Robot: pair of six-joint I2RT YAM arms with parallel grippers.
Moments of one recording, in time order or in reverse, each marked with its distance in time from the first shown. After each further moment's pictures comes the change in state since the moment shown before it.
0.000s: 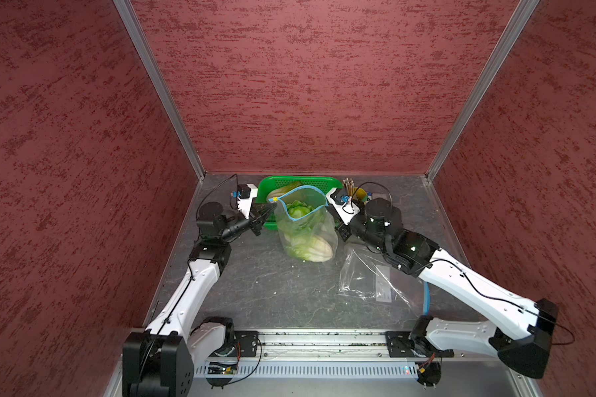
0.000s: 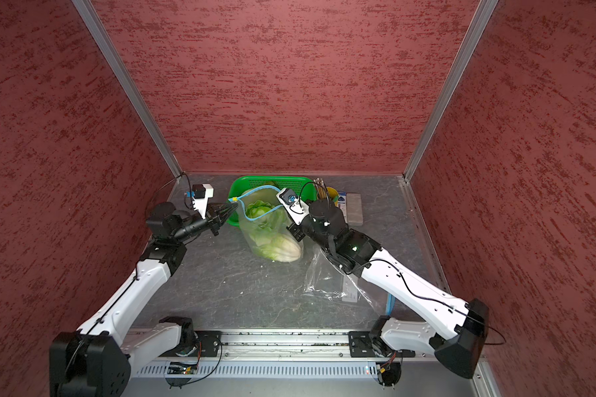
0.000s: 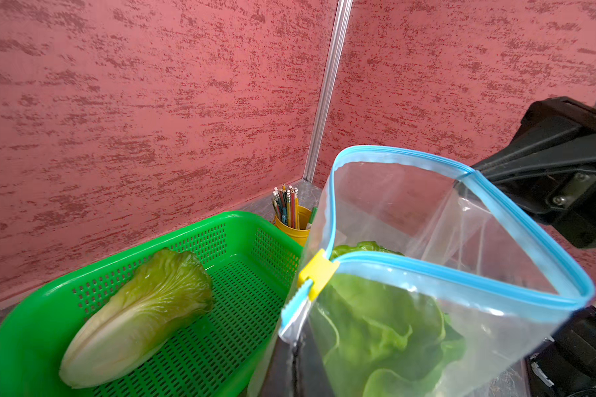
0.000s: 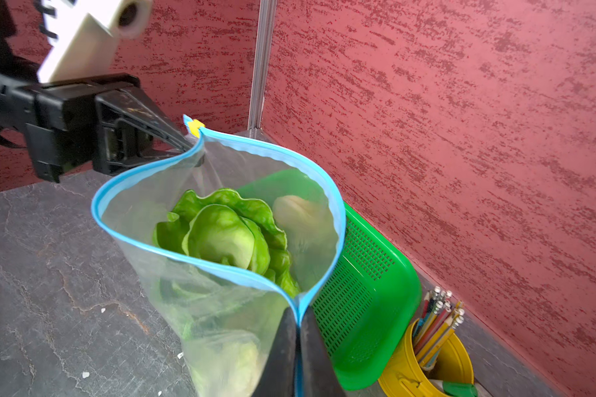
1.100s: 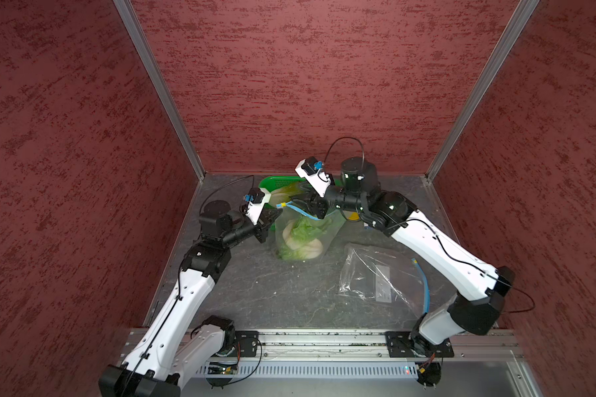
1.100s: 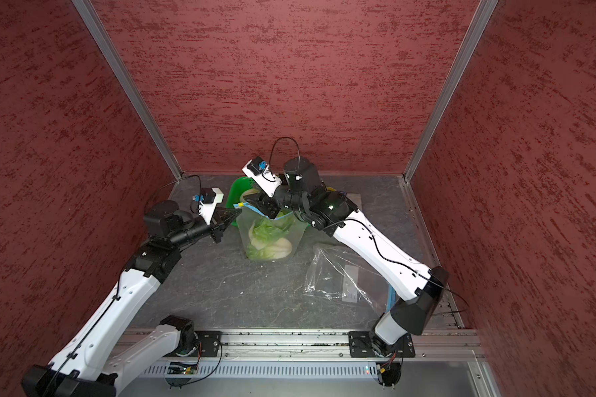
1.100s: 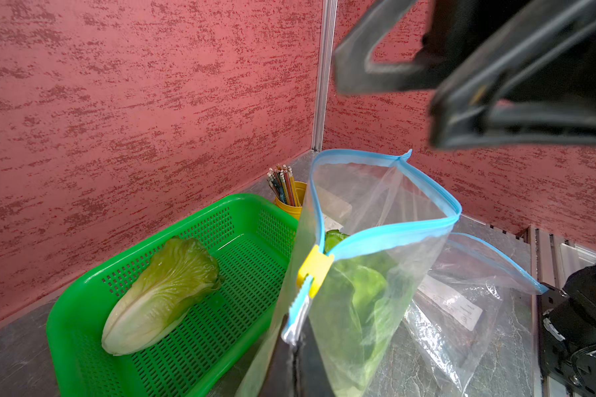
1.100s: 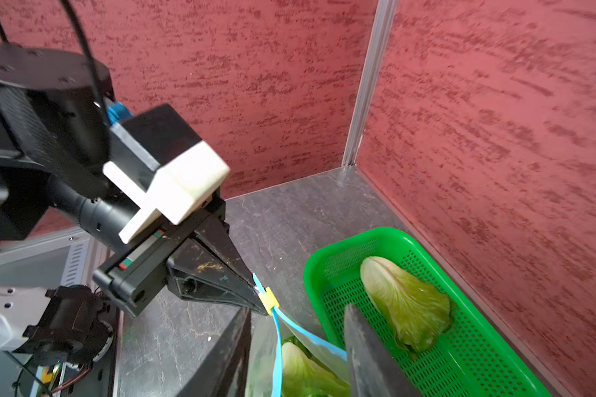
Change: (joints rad) left arm -0.169 -0.101 0.169 -0.438 -0.198 0.221; right arm -0.040 0.417 0.637 -0.291 -0.463 0.024
